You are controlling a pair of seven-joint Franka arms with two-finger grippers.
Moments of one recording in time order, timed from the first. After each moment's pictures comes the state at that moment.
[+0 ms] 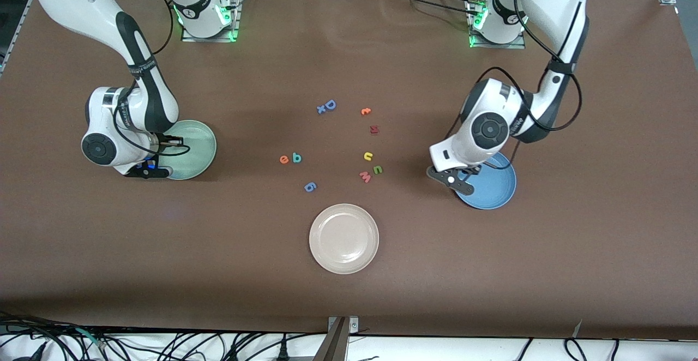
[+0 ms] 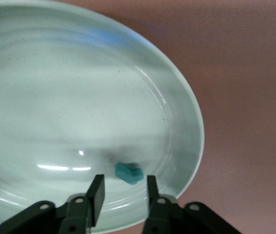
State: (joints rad) left arm -0.30 0.48 -0.07 -1.90 0.07 2.24 0.09; right arm 0.17 0.47 -0.19 -2.06 -0.02 2.09 0.00
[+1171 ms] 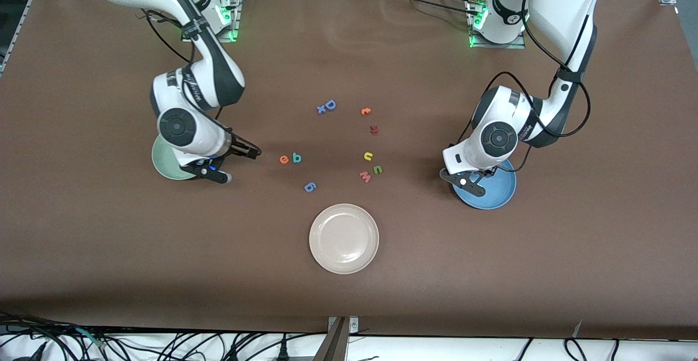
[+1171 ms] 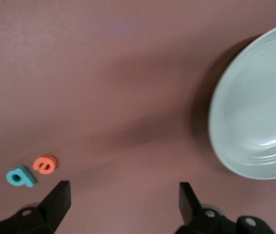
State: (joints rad) left arm -0.27 0.49 -0.08 -1.93 0.09 2.24 0.11; right arm 0.27 0.43 0.12 -1.90 0.01 2.12 0.73
